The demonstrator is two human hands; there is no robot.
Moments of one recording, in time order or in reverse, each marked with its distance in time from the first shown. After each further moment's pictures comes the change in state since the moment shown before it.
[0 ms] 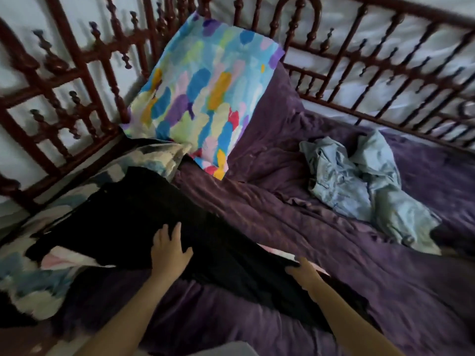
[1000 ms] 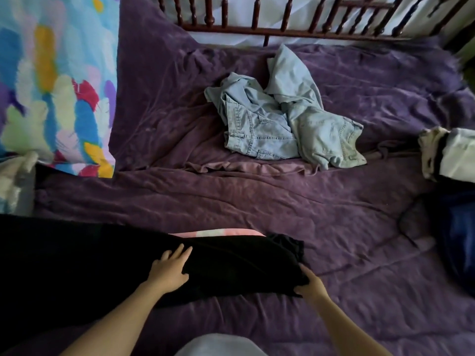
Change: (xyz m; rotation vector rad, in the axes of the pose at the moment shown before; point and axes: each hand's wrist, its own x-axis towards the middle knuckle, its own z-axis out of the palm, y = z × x) left_hand 0.005 0.145 0.156 0.667 -0.770 0.406; right_hand 0.001 0.225 -0.078 0.166 0.117 0.348
